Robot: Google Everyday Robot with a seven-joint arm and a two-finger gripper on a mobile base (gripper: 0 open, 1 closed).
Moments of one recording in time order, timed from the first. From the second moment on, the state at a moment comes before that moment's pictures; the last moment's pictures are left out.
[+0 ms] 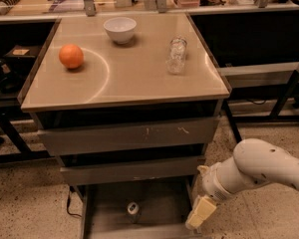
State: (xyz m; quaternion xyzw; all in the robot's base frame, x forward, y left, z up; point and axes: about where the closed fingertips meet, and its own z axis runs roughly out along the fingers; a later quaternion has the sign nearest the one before) arm 0.408 -0.140 0.575 -0.54 0.81 0.18 0.17
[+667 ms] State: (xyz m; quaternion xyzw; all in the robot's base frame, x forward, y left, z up) arm 0.435 -0.139 0.494 -0.52 0.79 0.24 0.20
